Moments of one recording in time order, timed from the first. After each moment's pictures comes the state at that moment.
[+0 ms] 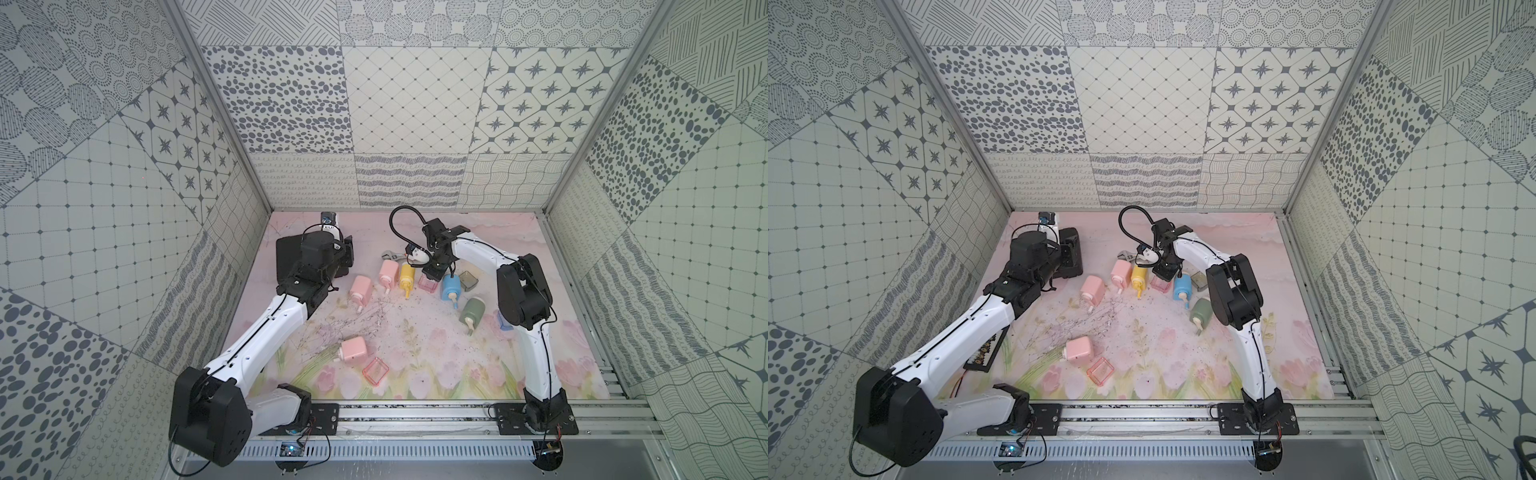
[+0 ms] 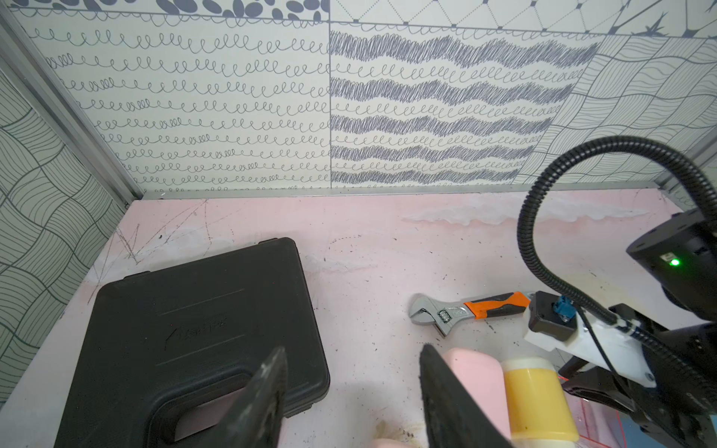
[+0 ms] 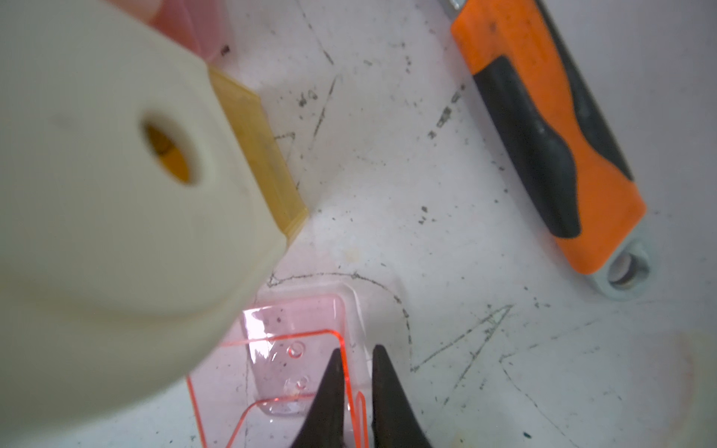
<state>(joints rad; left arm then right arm) -0.35 1.22 0.93 -0.06 -0.20 -0.12 0.50 2.23 1.82 -0.92 -0.08 -0.53</state>
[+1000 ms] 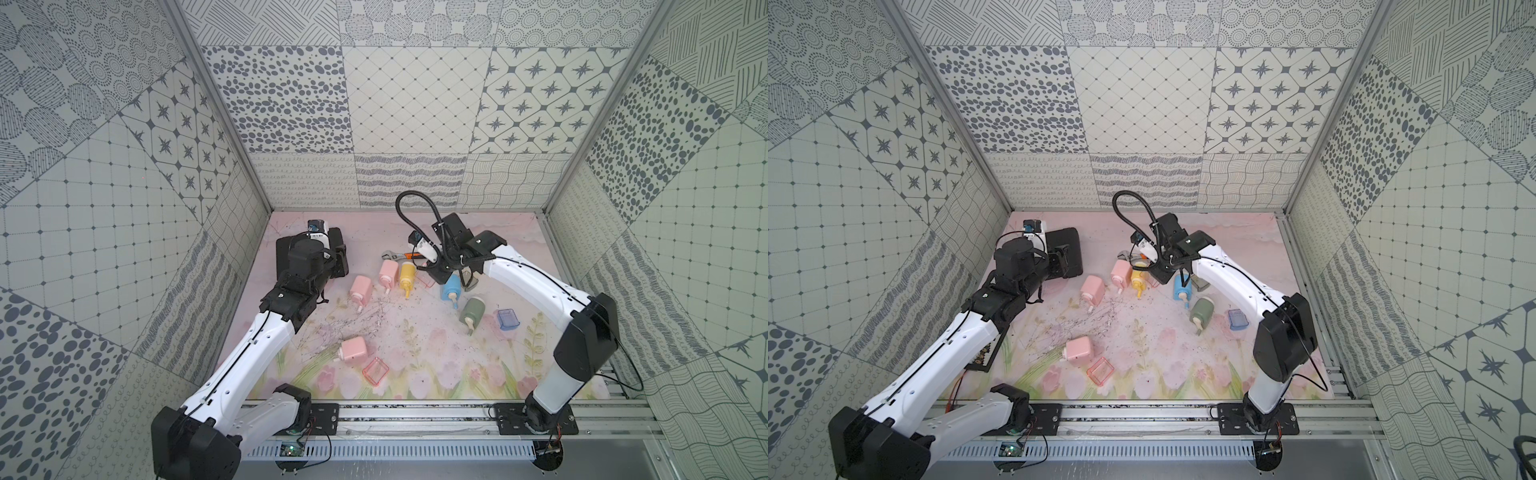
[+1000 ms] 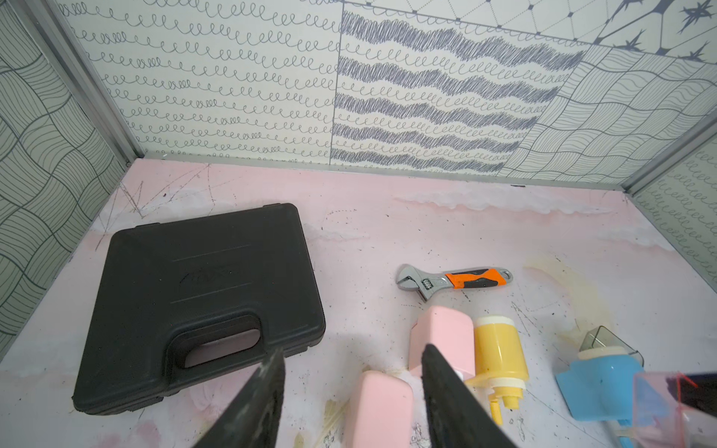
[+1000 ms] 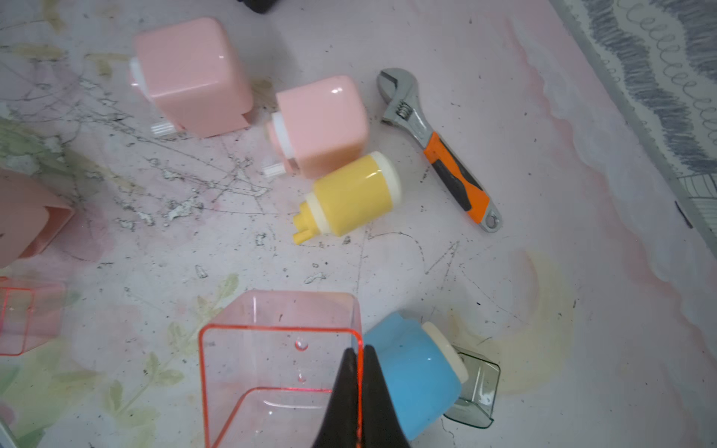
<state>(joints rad) -0.34 1.05 0.90 -0.25 -0.17 -0.22 0.68 1.67 1.51 -0.85 -0.05 -0.35</state>
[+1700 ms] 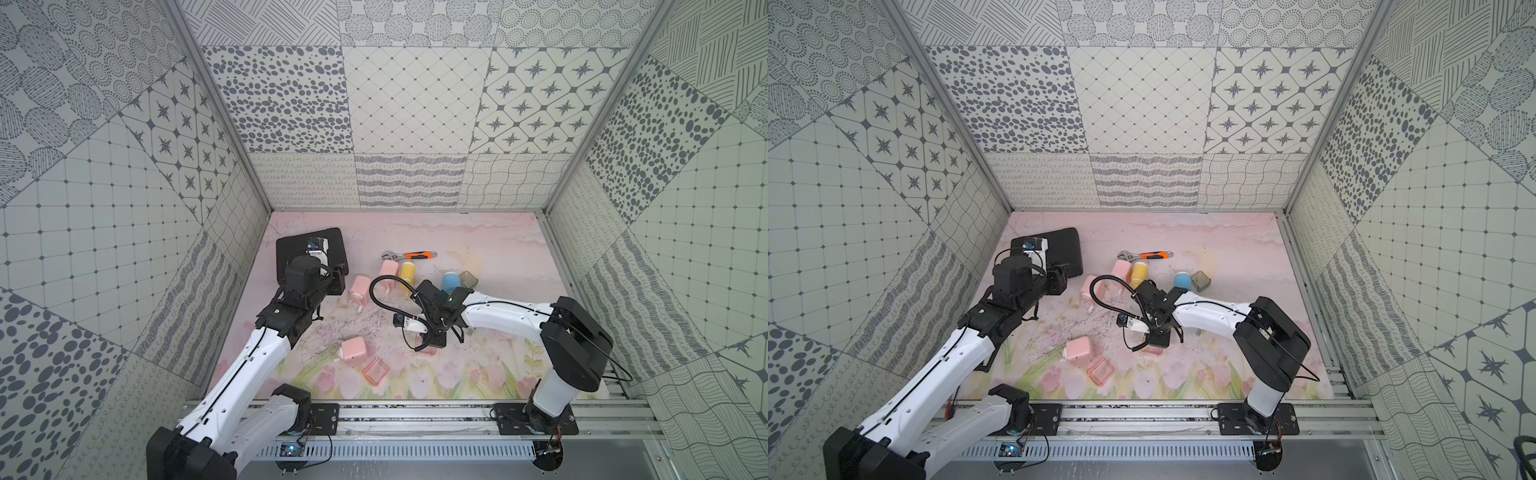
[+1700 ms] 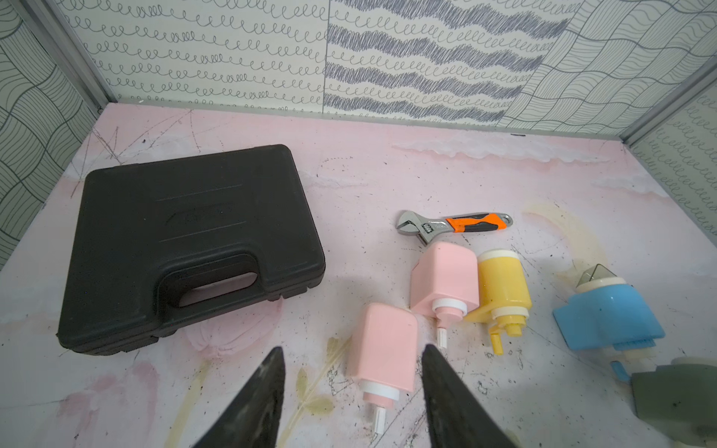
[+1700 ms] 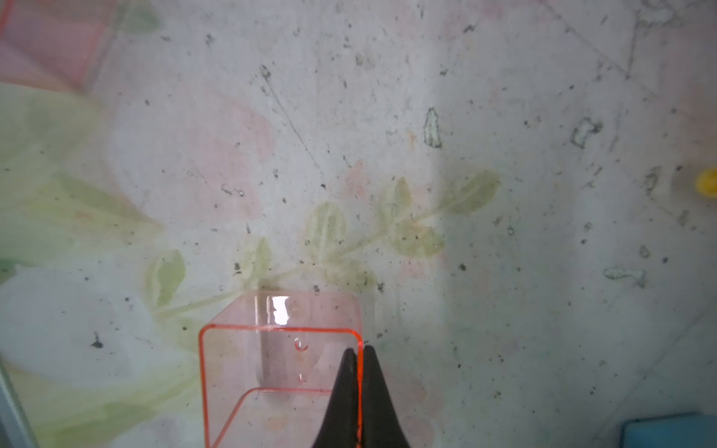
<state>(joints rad) -0.32 0.95 0.77 -0.31 -0.09 -0.21 0.88 1.71 1.05 -0.66 -0.08 -0.59</state>
